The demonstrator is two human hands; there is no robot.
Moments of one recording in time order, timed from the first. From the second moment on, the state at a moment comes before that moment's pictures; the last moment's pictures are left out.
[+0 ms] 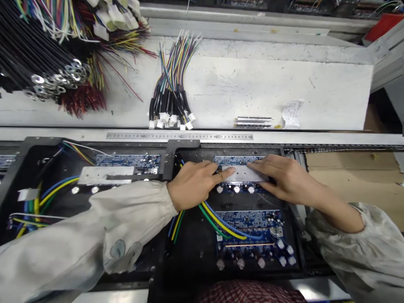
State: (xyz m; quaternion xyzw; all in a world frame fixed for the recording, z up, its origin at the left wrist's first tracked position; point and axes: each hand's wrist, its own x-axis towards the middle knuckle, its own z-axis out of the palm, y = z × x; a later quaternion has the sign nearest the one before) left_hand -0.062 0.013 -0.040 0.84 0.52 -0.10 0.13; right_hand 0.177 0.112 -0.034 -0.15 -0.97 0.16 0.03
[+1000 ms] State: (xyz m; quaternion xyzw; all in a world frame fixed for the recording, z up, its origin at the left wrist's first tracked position) left_hand -0.066 0.013 -0.043 0.87 0.47 -0.08 0.14; right_hand 0.175 0.113 -0.032 -0.10 -0.99 0.09 0.03
